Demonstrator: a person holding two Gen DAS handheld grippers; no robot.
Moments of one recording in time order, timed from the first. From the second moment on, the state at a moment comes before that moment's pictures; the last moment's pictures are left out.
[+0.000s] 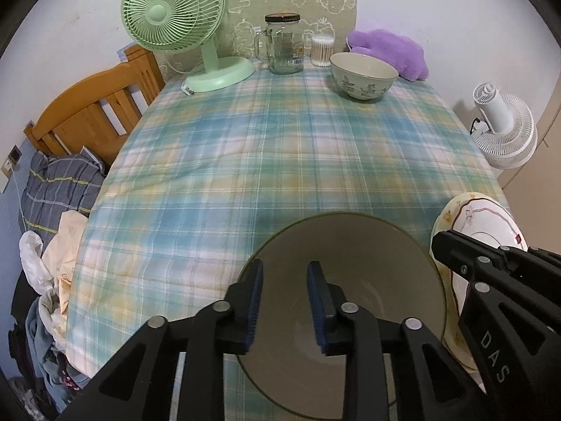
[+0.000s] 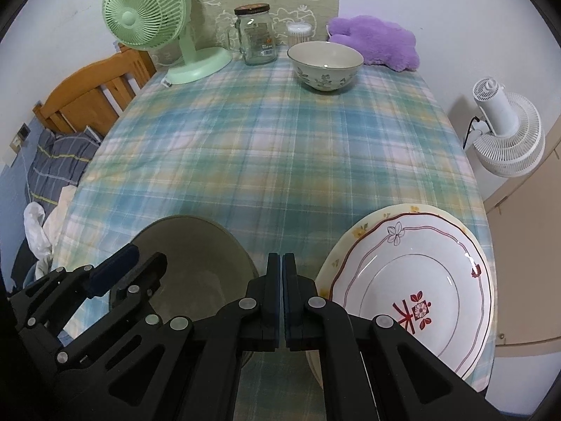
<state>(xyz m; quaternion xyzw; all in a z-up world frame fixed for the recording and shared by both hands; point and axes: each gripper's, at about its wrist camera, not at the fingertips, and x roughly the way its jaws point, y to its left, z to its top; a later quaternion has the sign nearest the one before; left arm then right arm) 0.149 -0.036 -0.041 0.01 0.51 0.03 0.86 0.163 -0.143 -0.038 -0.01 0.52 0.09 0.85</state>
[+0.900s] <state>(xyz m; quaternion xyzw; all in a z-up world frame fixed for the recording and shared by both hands) 0.182 -0.026 0.024 0.02 0.48 -0.04 0.87 0.172 -0.136 0.027 0.05 0.49 0.02 0.87</state>
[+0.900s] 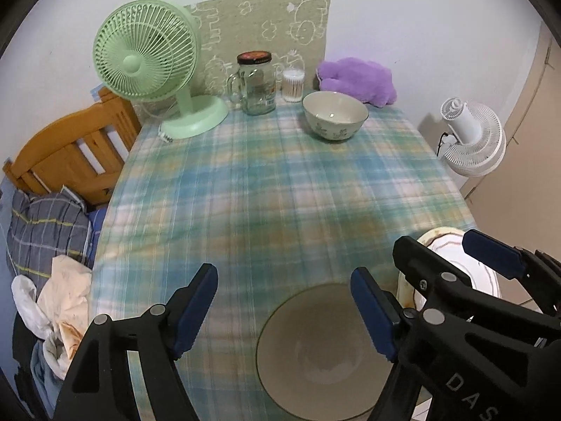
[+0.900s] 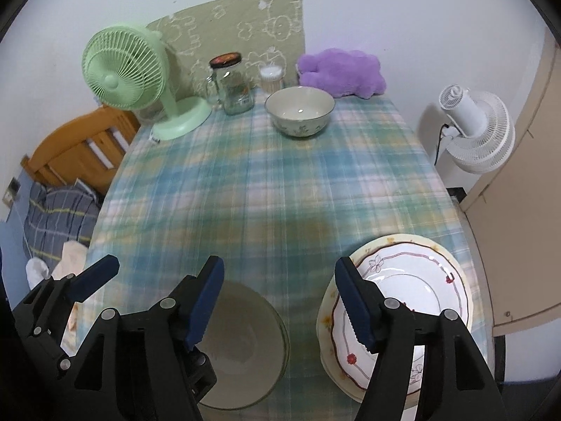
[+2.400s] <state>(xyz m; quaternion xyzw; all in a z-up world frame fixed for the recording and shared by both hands) 0.363 -0.160 0.042 -0.01 0.43 0.10 0.90 0.368 -0.268 0.052 0.02 0.42 0.11 0.90</state>
